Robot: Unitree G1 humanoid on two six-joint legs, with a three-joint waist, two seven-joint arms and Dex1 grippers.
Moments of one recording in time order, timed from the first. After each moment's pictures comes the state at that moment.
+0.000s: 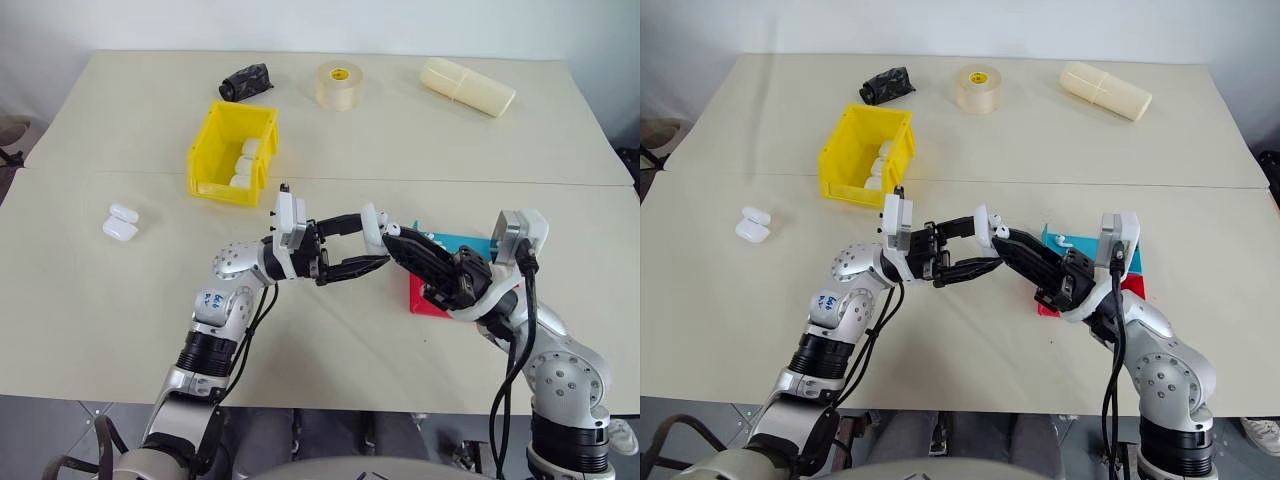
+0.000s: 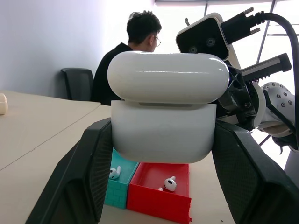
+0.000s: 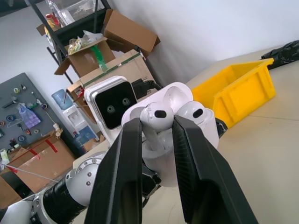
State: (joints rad) left arm -0.53 0.15 -0.12 0.09 -0.49 0.15 -1.07; right arm -0.11 -0.36 -0.20 -0.51 1.03 0.67 0.71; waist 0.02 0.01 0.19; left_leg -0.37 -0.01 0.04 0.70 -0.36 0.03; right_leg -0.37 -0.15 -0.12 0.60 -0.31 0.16
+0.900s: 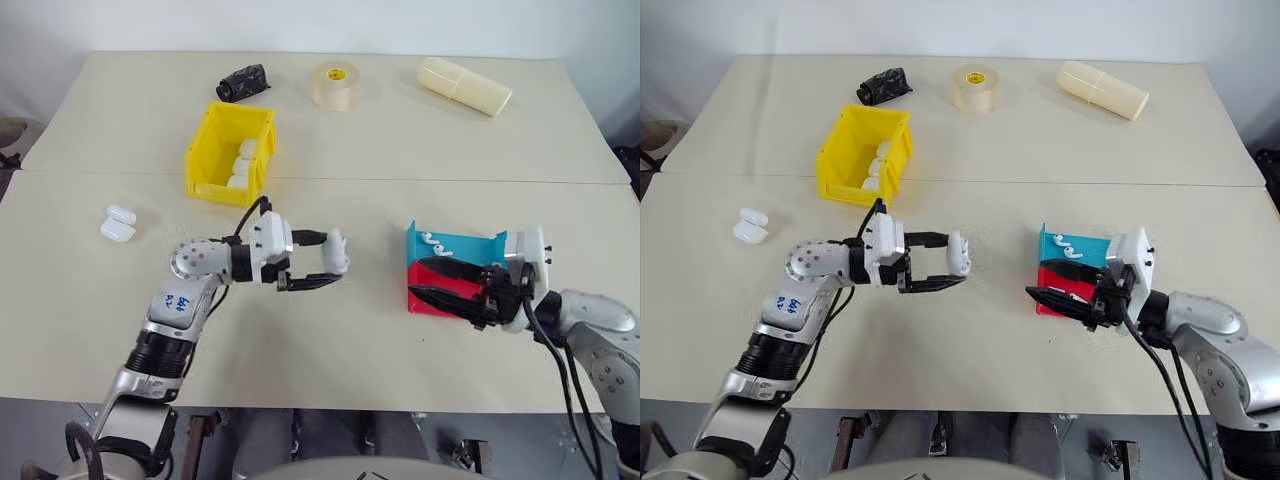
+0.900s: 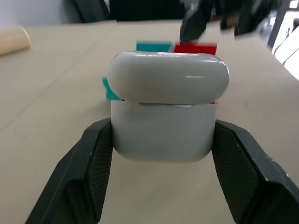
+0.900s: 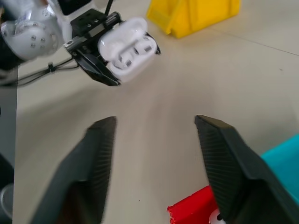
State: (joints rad) left arm -0.51 0.44 -0.18 0.05 -0.21 0.07 -1.05; right arm -0.09 -0.75 -0.17 -0.42 0.77 0.57 0.93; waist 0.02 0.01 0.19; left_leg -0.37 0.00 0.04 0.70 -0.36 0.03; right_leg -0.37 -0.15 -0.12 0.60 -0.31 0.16
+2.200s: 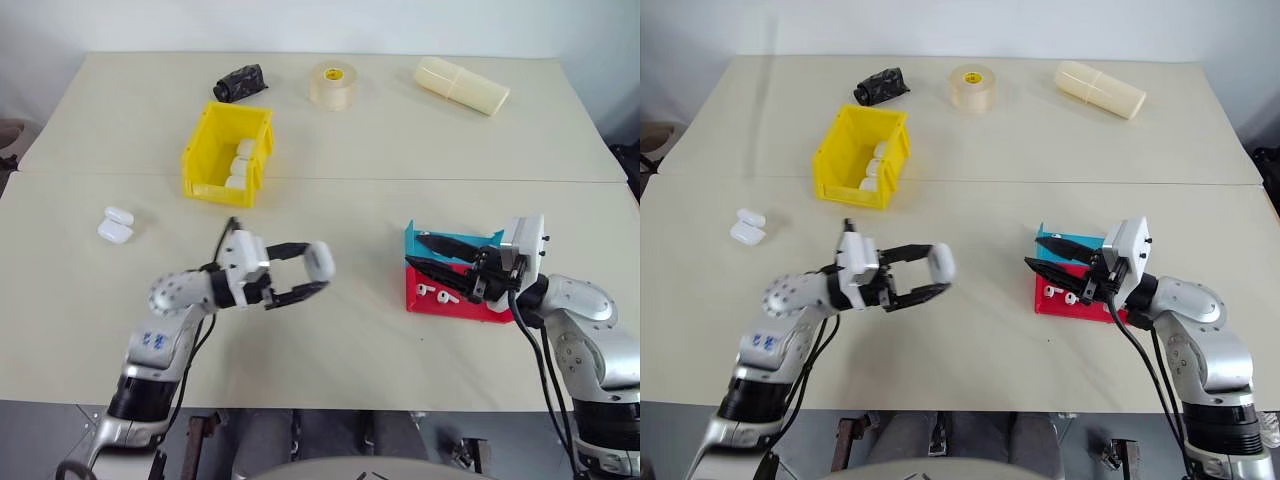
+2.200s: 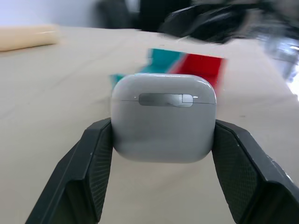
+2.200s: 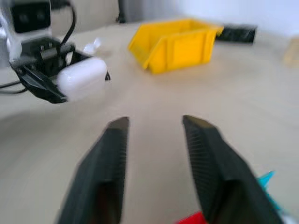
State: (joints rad) left arm -0.19 0.40 0.03 -0.19 -0.36 0.17 -0.86; right arm -0.14 -0.58 -0.18 -0.28 0.61 0.24 0.98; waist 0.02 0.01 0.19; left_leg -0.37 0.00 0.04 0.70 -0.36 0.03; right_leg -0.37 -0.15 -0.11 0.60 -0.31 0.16
